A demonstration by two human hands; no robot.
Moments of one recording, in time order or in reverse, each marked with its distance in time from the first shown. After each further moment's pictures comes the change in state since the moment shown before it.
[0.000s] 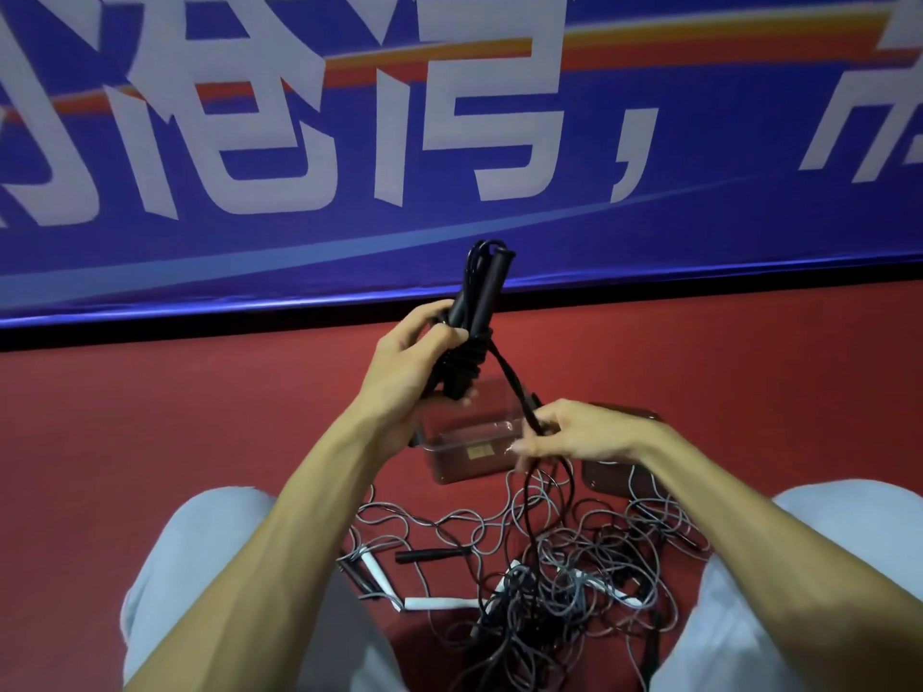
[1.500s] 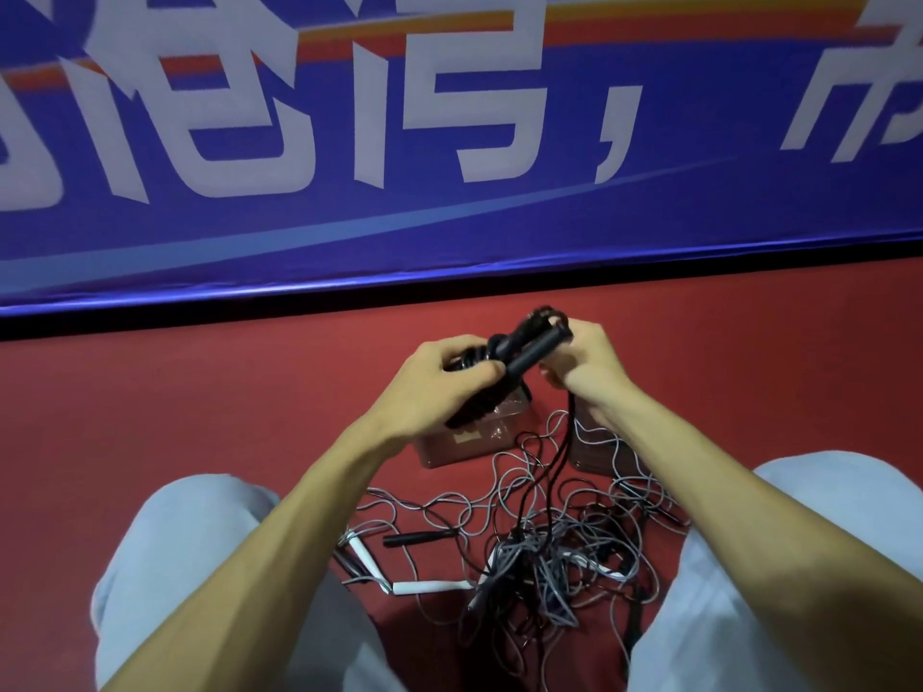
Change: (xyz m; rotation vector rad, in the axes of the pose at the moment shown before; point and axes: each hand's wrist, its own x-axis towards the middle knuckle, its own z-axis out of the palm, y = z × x) left_hand -0.006 -0.021 0.013 0.530 -0.257 0.044; right_hand 0.004 -0.017 -0.006 0.505 0.842 -0.103
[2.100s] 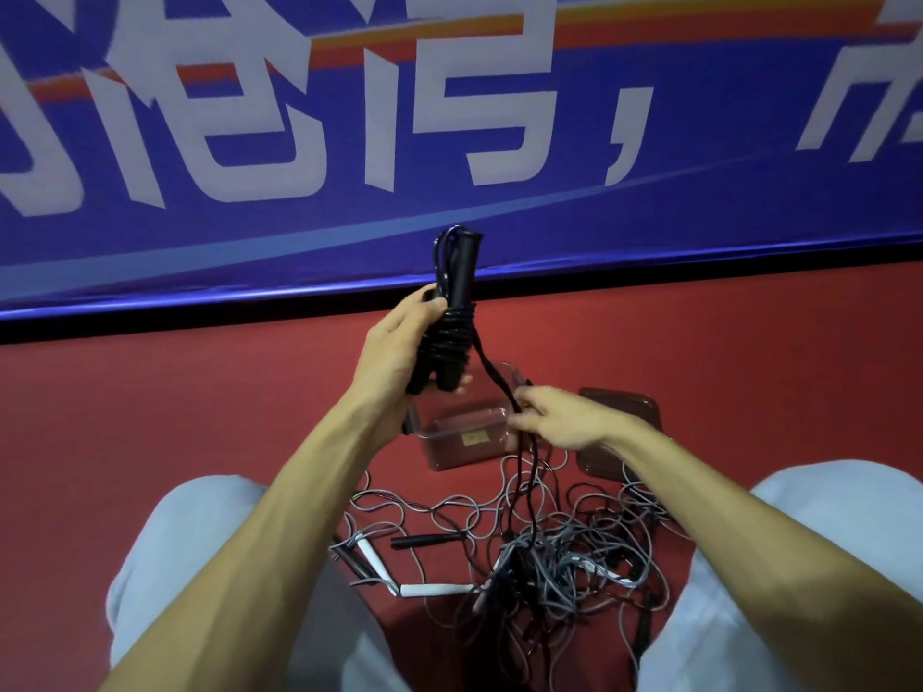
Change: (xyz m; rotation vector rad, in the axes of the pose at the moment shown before) left_hand 0.007 0.006 -0.019 -0.541 0.260 -0.051; right_hand -0.007 0.025 0.009 -0.584 -0.690 0.184
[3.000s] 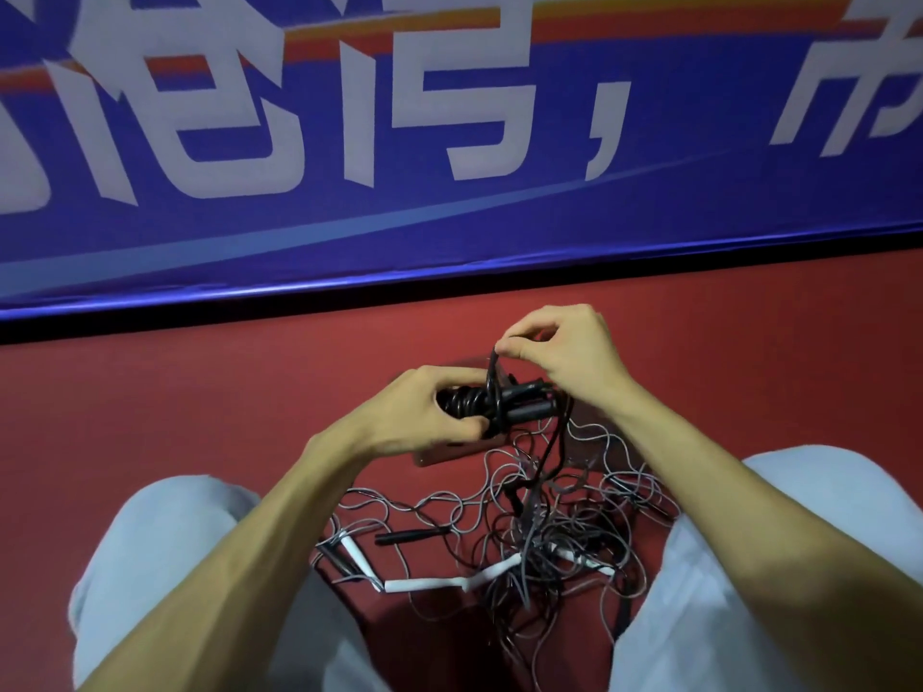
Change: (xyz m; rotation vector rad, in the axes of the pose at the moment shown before) left_hand -0.010 -0.023 0.004 0.838 -0.560 0.086; right_hand -0.025 -0.021 -0.033 0.138 0.769 -0.336
